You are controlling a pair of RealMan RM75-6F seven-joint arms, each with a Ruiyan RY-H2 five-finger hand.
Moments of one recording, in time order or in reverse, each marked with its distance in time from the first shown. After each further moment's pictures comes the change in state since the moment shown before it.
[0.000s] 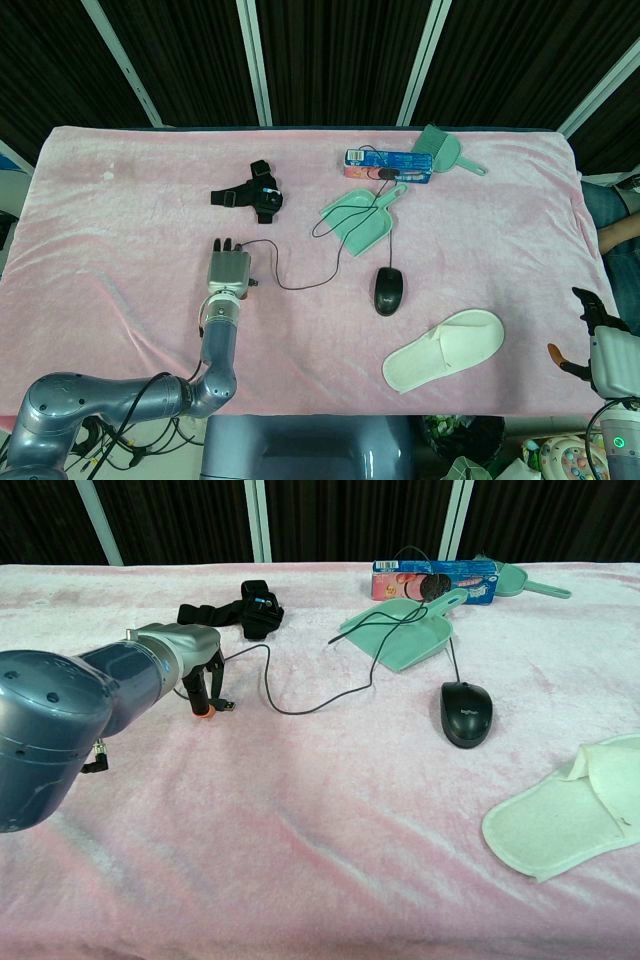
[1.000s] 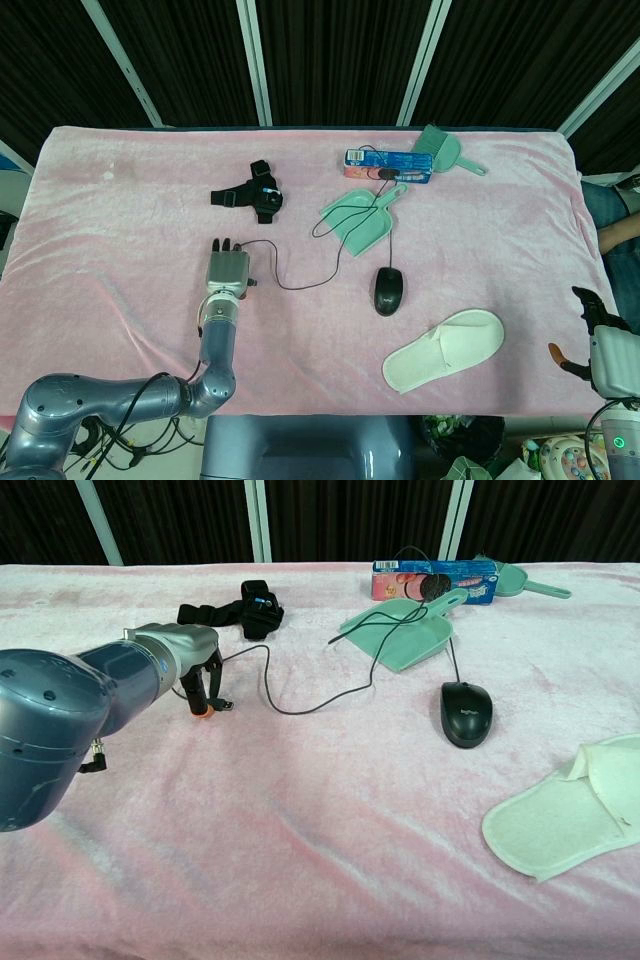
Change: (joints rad) left arm 0.008 0.000 -0.010 -0.003 0.006 0.000 0.004; right arm 0.001 -0.002 -0.002 0.011 -0.015 0.011 -0.017
